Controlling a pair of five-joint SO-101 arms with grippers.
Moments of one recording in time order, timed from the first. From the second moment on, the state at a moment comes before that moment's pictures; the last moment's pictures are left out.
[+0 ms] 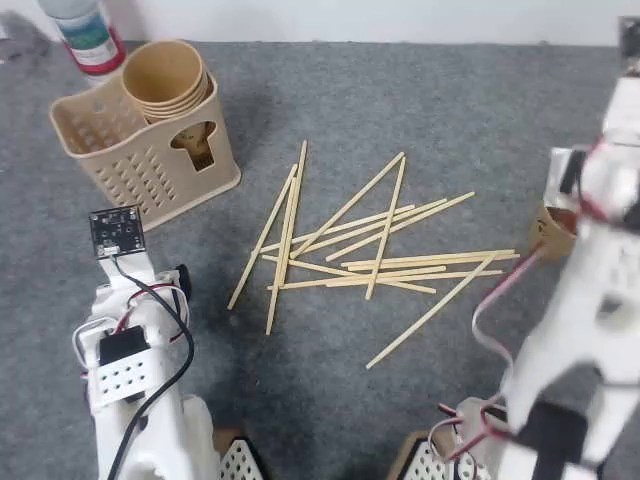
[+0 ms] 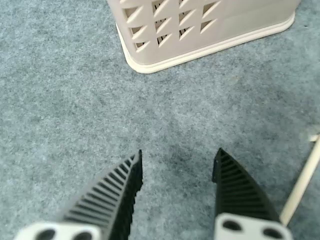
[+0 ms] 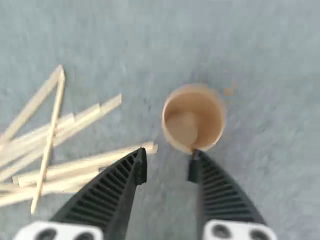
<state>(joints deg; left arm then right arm) -27.3 -54.3 82.1 37.7 -2.8 14.7 -18.7 -27.2 100.7 10.2</state>
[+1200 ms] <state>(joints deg) -27.3 -54.3 82.1 37.7 -2.8 14.9 -45.2 2.4 88.3 14.9</state>
